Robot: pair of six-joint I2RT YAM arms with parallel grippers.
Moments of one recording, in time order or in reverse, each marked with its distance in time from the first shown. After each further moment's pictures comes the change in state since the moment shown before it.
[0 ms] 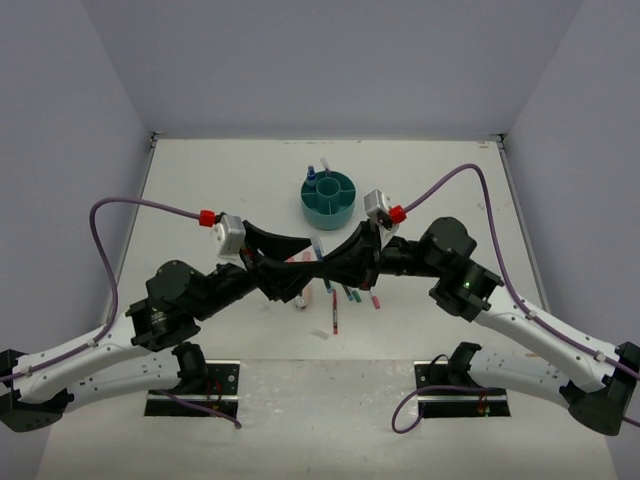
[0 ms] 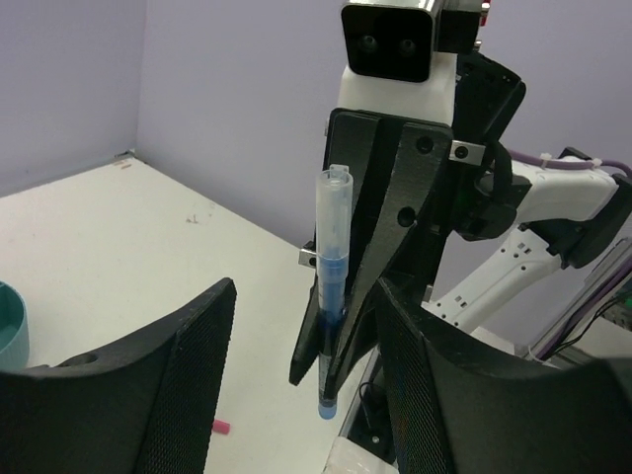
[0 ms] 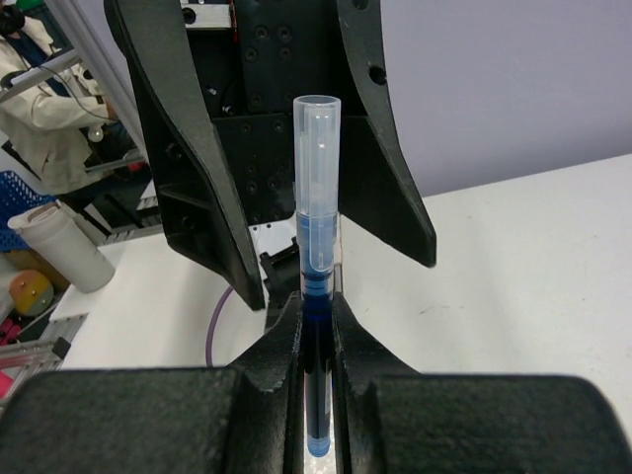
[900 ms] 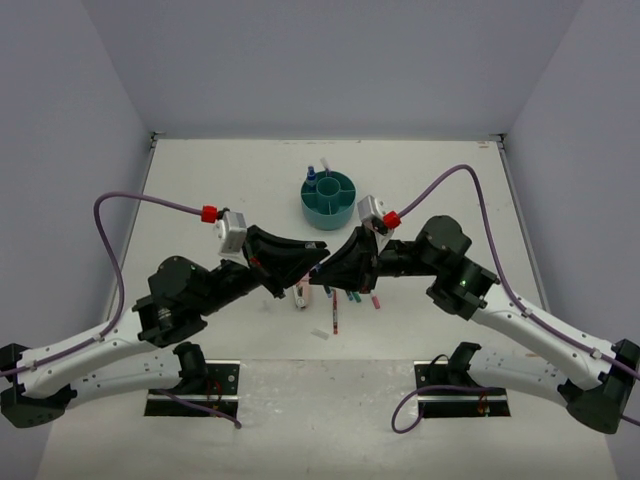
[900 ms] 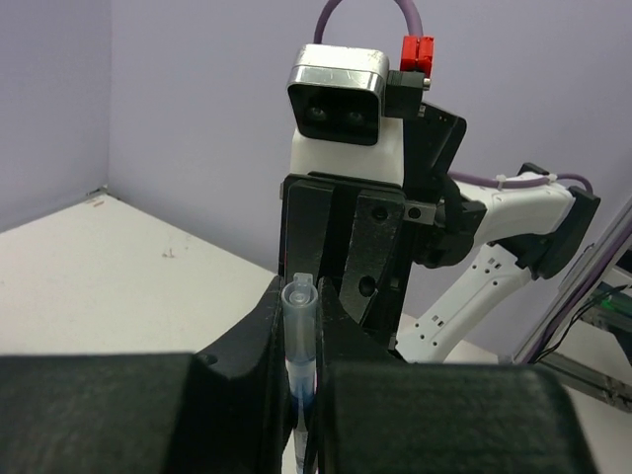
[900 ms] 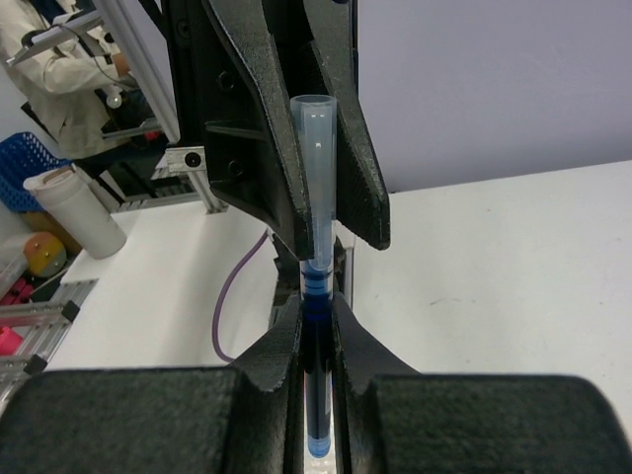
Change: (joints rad) left arm -0.006 0.057 0.026 0.109 0.063 0.012; right arm -0.005 0.016 0.000 -0.006 -0.083 -0.041
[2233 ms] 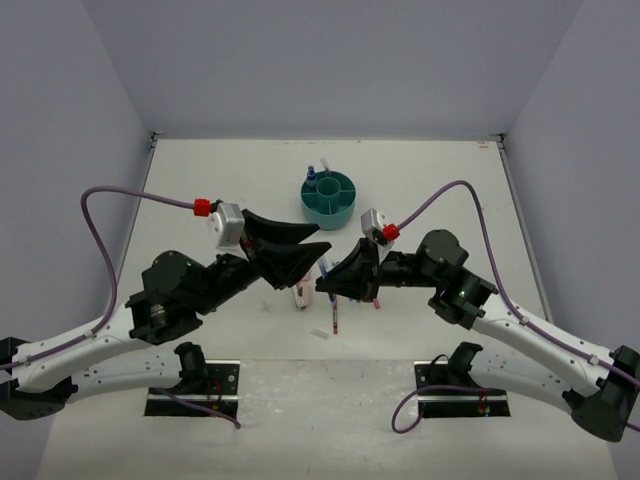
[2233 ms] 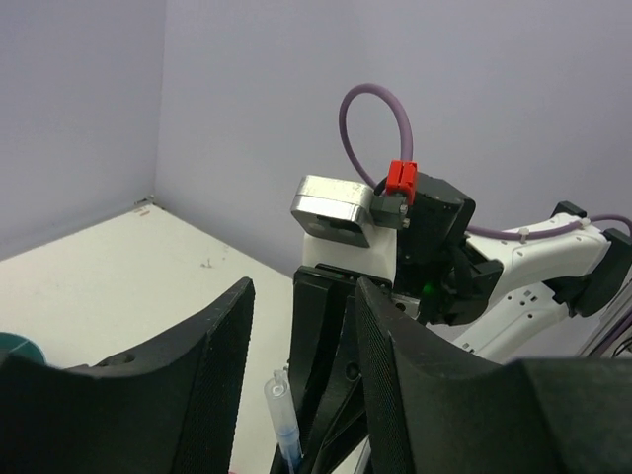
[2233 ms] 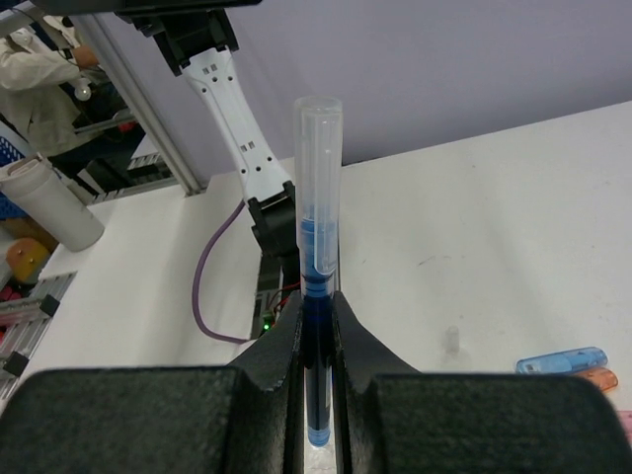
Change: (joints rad) left arm -0.051 0.032 0.119 -0.101 -0.142 0.068; right arm -0.014 -0.058 -0.152 0.031 0.047 -0.001
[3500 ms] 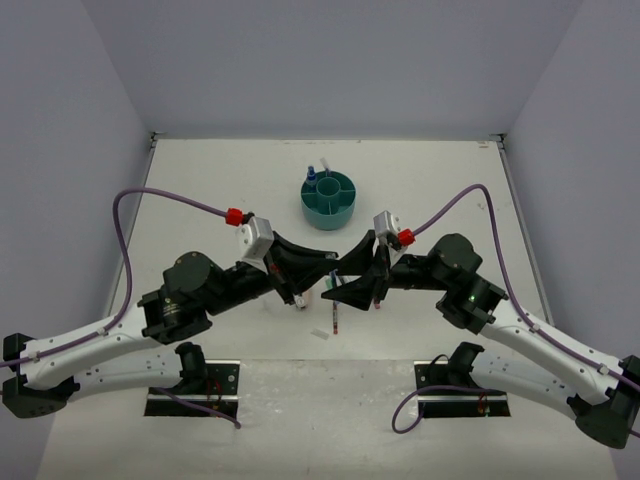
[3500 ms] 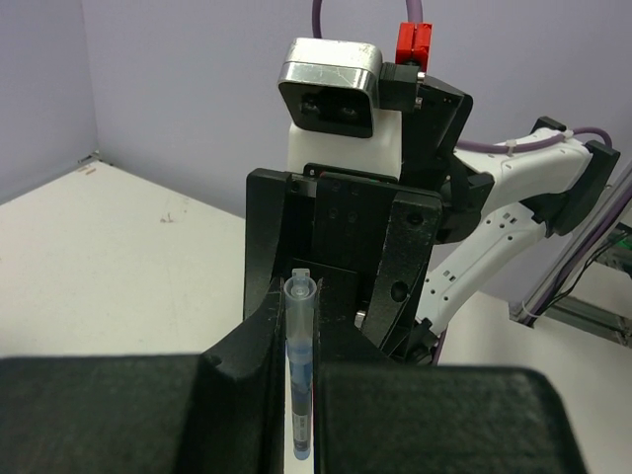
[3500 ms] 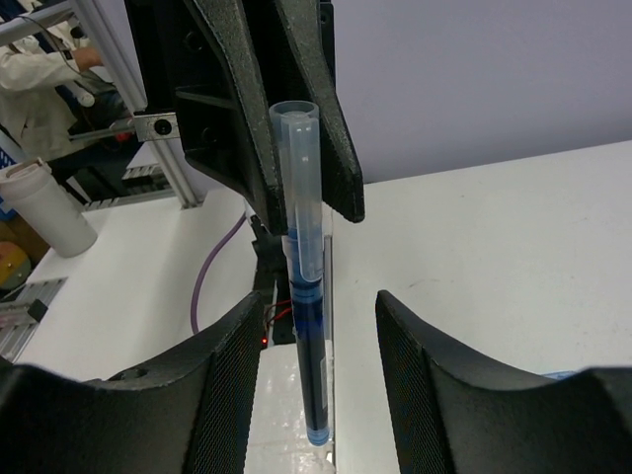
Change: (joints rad) left arm 0.000 0.026 -0.048 -0.033 0.153 0.005; right arm 0.000 -0.063 -0.004 0.012 0.002 -0.023
